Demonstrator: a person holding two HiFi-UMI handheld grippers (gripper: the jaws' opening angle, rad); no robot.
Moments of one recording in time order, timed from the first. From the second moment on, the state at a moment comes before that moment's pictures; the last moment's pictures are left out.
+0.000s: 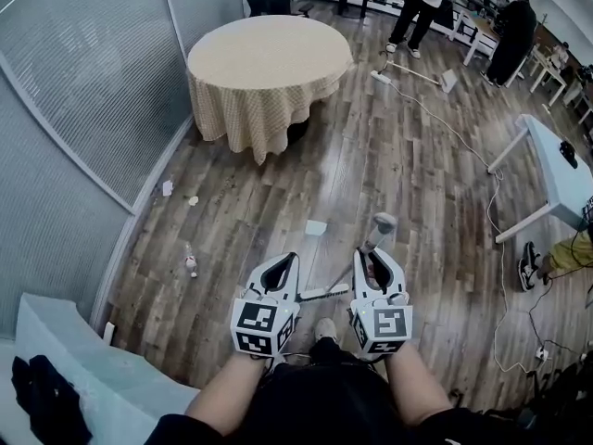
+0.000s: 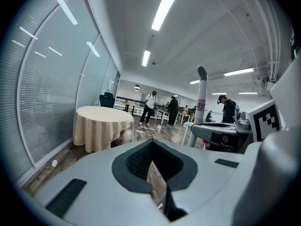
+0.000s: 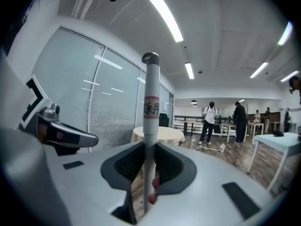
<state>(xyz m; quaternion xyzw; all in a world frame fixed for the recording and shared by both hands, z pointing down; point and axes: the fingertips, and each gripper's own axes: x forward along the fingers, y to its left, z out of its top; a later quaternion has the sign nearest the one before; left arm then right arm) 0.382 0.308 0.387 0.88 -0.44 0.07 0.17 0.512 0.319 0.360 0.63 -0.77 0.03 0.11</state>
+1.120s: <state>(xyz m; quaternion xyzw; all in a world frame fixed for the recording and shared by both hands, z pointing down) 0.423 0.248 0.420 0.83 -0.52 0.13 0.17 0.588 0.229 0.412 0.56 -0.81 0.07 0.12</state>
